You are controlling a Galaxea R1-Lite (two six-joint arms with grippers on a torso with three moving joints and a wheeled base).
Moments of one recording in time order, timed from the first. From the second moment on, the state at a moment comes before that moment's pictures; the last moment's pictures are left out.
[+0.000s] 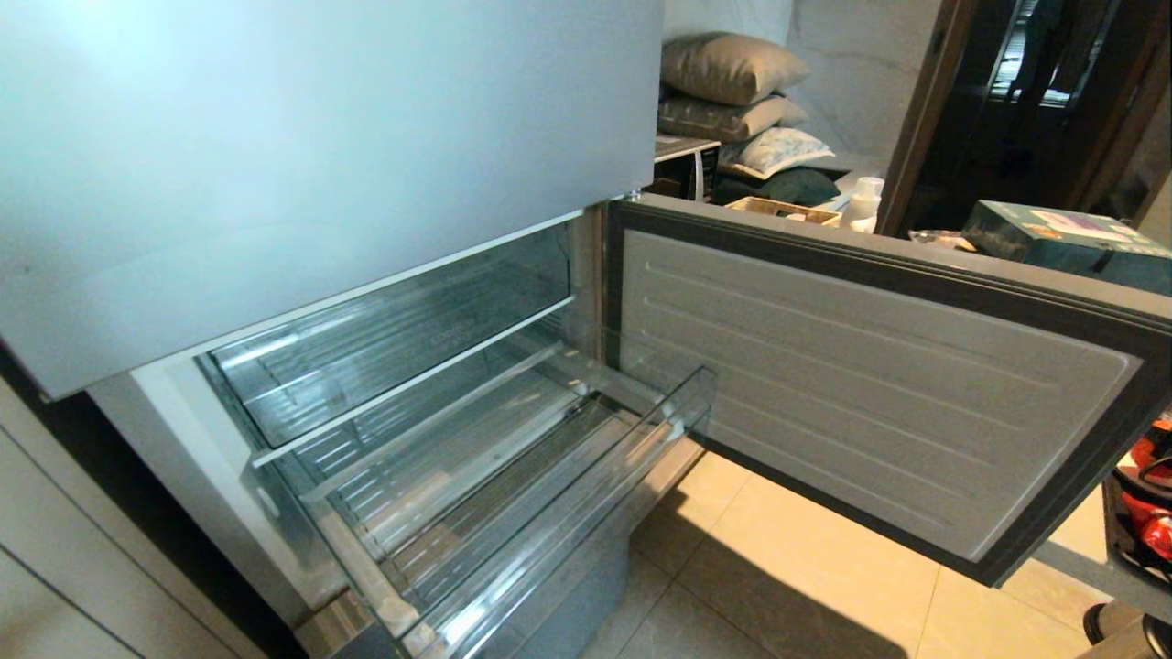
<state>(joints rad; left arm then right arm) 0.00 0.00 0.00 -0.01 0.00 0.00 -0.79 2.49 -1.35 -0.89 0.30 0.17</state>
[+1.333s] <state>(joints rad) 0.00 0.00 0.00 -0.01 0.00 0.00 -0.81 1.82 -0.83 -0.81 0.26 0.16</state>
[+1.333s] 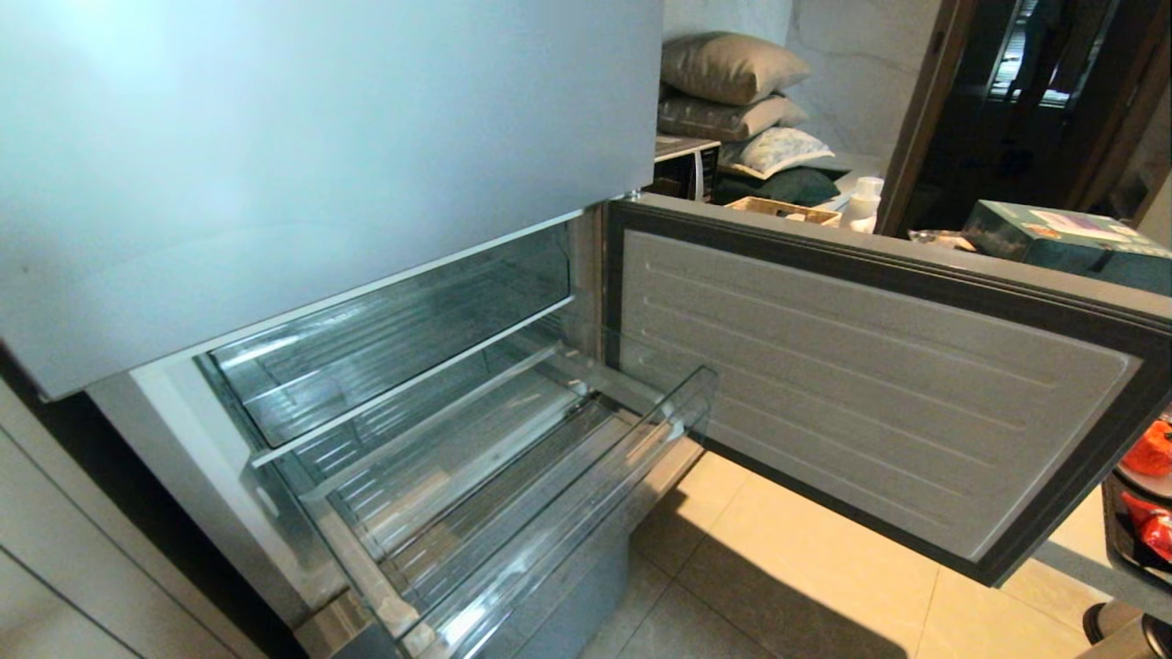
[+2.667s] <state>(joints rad) 0.00 0.00 0.00 -0.01 0.00 0.00 -0.07 0.28 -0.01 0.01 0.01 -0.10</state>
